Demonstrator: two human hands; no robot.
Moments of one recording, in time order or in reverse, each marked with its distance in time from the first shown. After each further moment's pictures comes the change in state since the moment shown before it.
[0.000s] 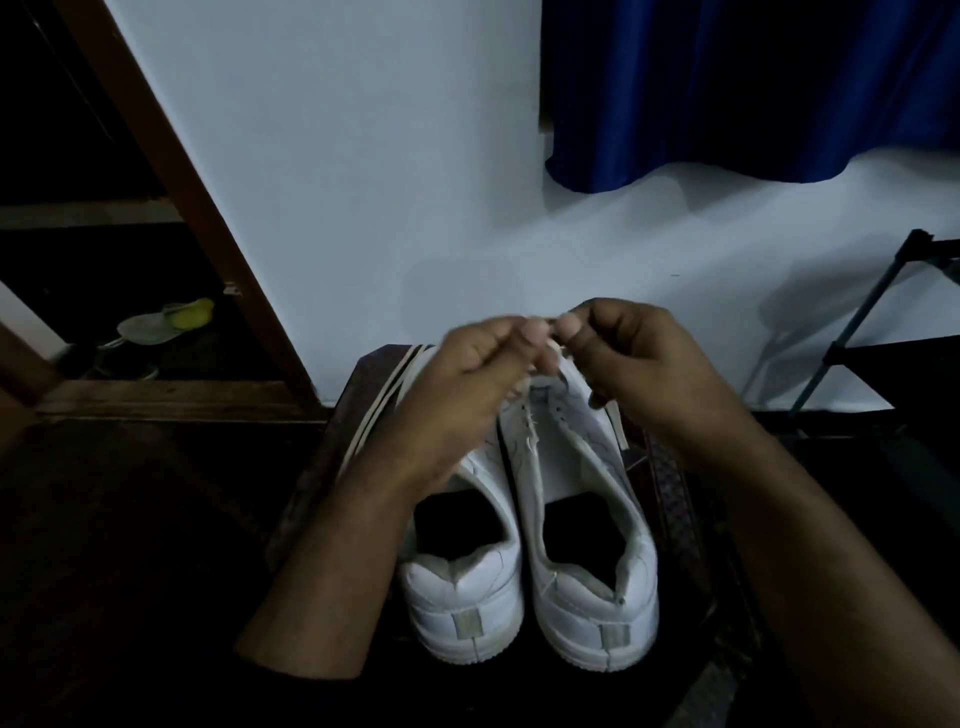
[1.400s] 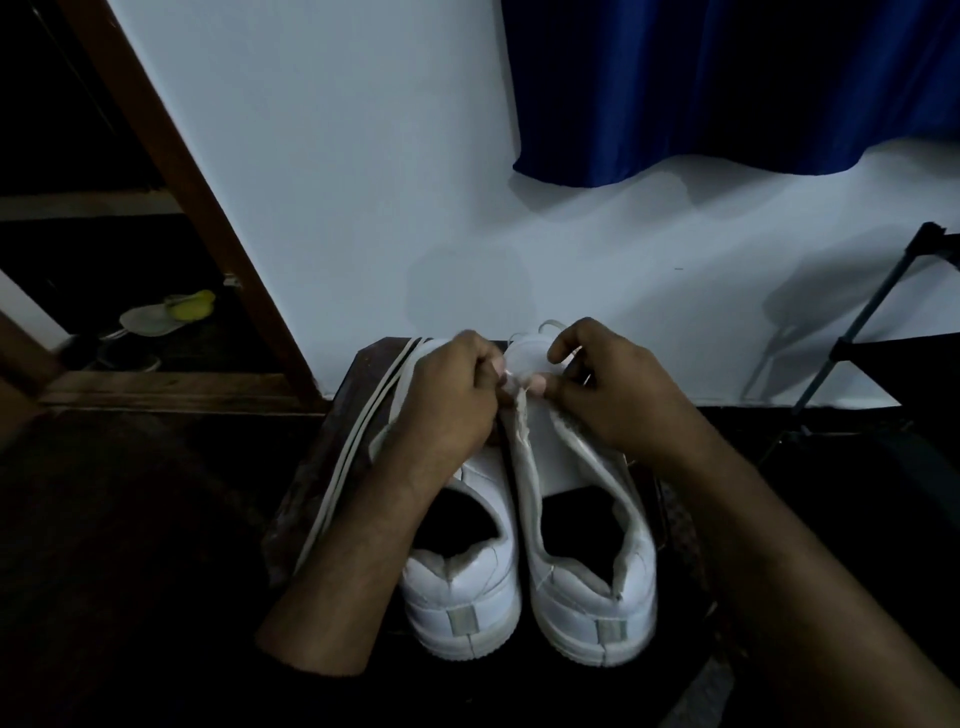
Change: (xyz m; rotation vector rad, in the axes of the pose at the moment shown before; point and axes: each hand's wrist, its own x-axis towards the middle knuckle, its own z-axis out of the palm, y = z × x) left_hand 0.012 -0.044 -0.010 0.625 0.233 -0.052; right_hand 0.002 0.025 0.012 -0.482 -0.018 0.164
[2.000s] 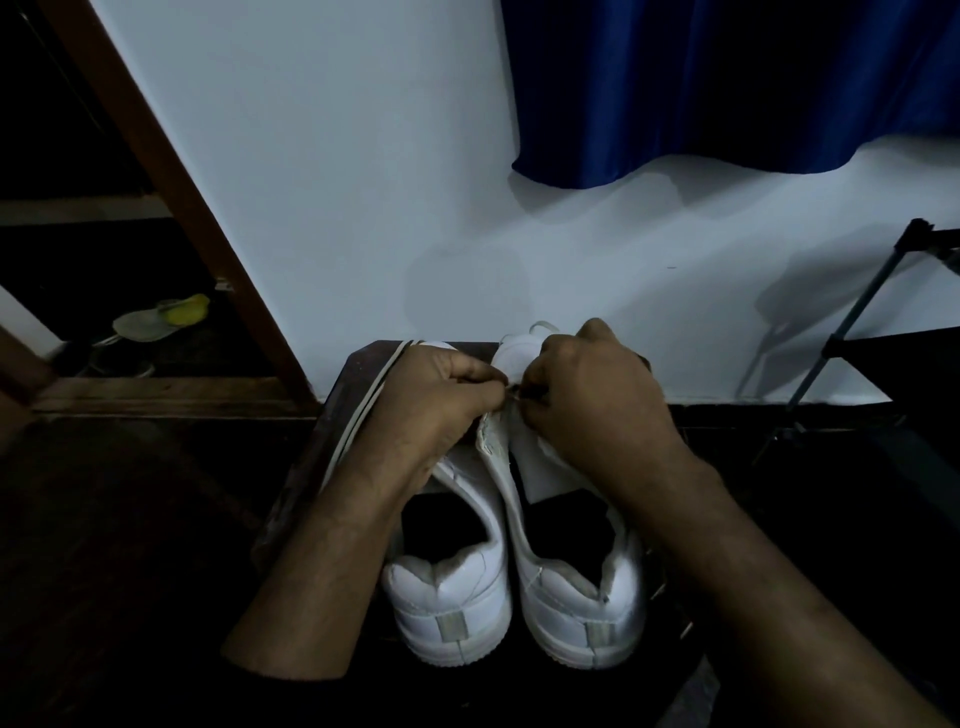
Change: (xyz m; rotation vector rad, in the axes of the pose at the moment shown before) left_hand -0.006 0.017 -0.011 -0.391 -0.110 -0.306; right_hand -0.009 -0.027 0.007 -0.570 0.118 -0.179
